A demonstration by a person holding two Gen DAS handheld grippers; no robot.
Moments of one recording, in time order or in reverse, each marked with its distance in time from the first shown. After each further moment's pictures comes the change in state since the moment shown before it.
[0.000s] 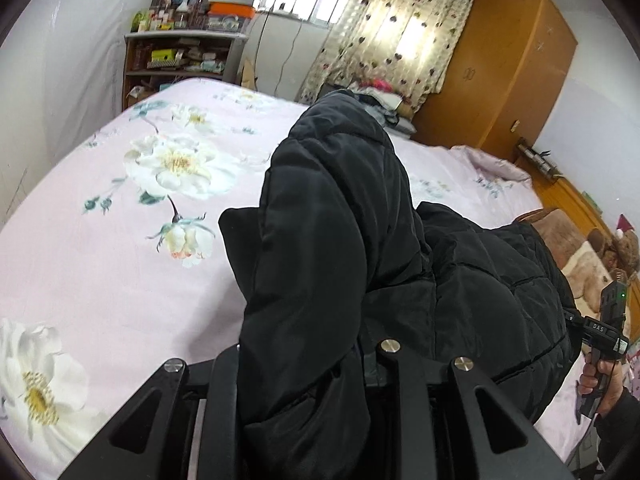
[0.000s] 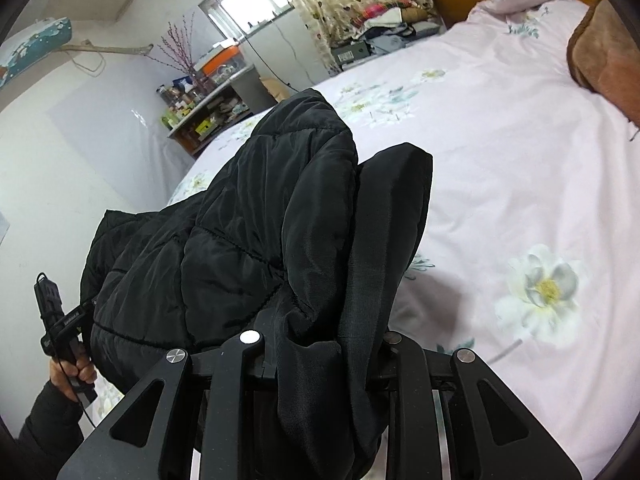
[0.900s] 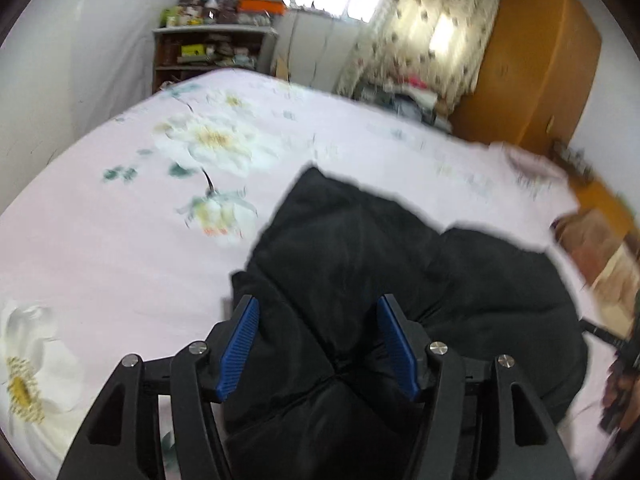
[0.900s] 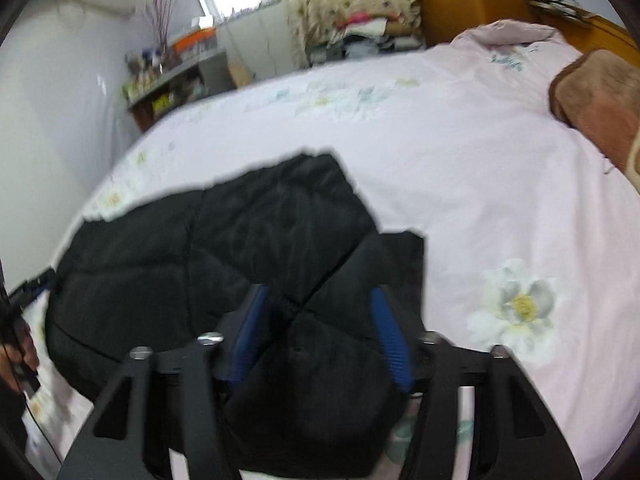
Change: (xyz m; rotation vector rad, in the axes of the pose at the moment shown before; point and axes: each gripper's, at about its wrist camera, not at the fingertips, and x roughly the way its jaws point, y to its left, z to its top) left arm 0.054 0.040 -0.030 -0.012 -0.005 0.132; right arm 0.066 0.018 -0.011 -0.136 0.009 -0.271
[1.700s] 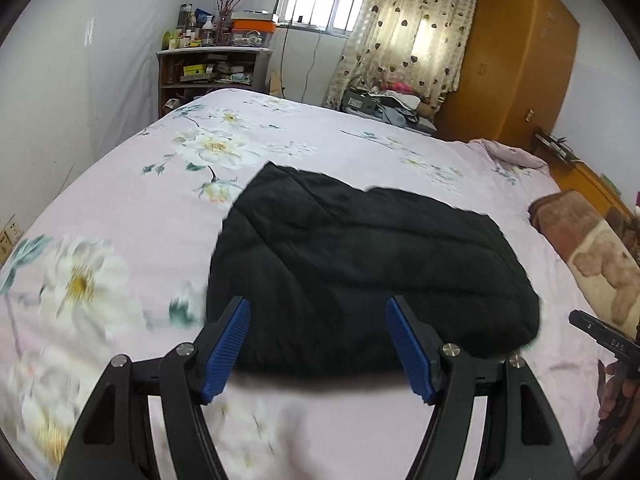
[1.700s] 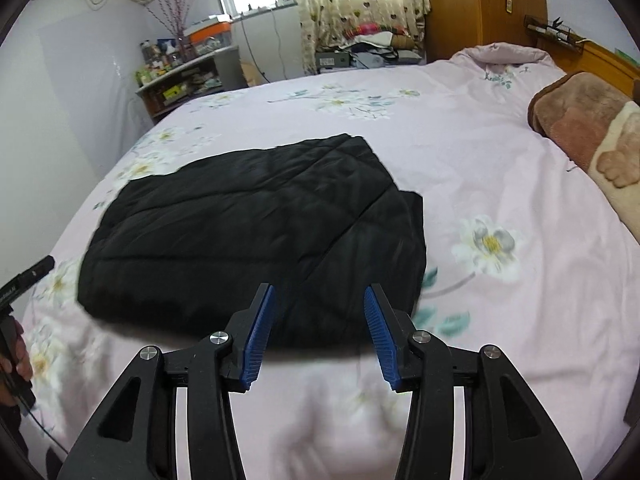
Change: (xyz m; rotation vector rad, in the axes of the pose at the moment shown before) left arm -0.159 -0.070 -0.075 0.024 -0.050 0.010; right arm -0.126 0.060 -0.077 -0.045 -0.053 -0.035
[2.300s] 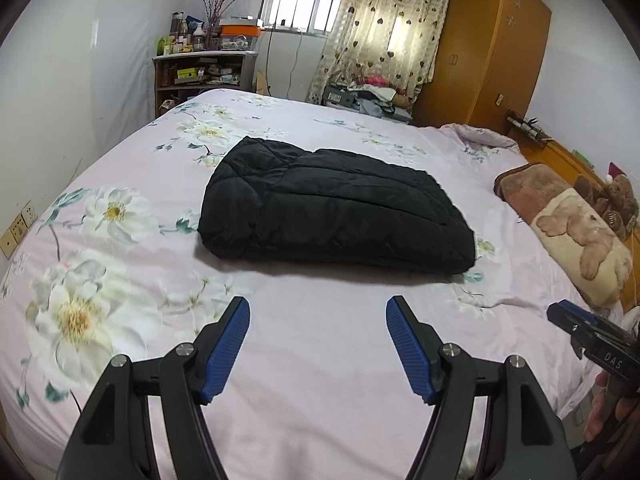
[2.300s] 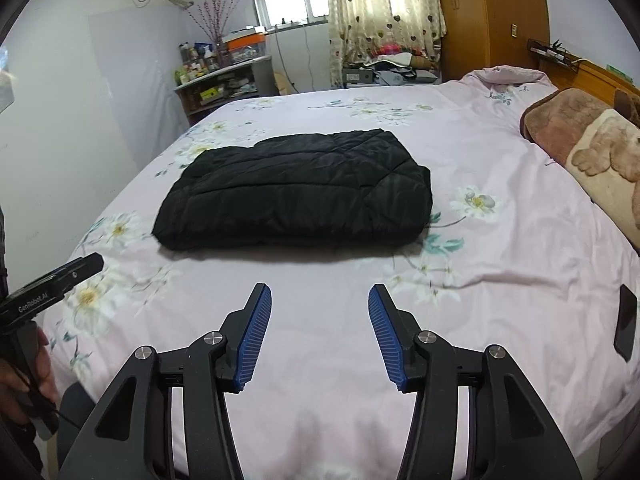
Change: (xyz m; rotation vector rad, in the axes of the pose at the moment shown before) left arm -0.129 -0.054 -0.099 0.030 -0.002 -0.028; right arm -0.128 0.053 -0.100 -0.063 -0.050 0.043
